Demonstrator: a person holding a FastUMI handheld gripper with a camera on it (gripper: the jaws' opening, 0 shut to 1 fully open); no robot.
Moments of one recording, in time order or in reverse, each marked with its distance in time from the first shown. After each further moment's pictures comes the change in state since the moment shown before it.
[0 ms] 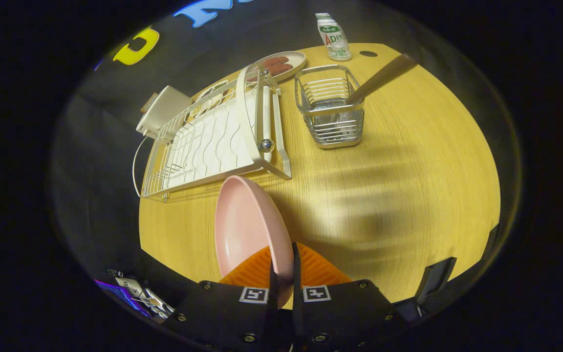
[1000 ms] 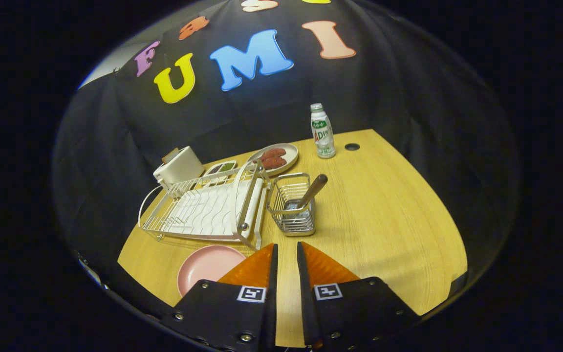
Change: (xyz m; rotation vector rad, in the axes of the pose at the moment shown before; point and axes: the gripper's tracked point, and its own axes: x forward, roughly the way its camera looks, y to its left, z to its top) arm -0.099 -0.053 0.080 -0.234 -0.652 -0.088
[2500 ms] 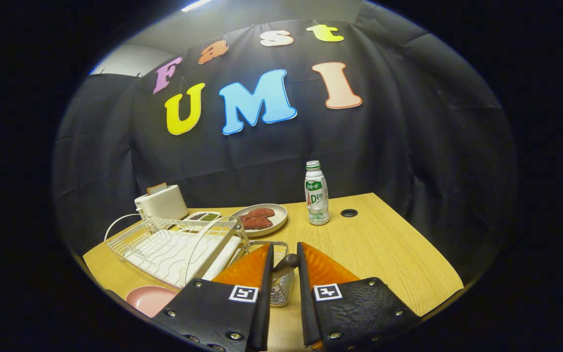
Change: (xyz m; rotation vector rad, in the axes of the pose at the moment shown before) arm 0.091 -0.034 0.069 -0.099 -0.364 -0.015
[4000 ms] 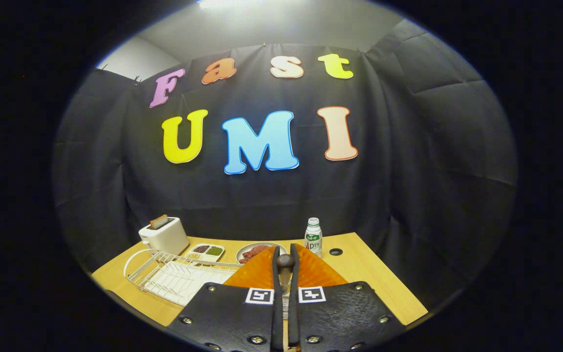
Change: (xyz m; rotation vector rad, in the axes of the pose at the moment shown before) arm -0.084 0.083 0.155 -0.074 -0.094 -0.142
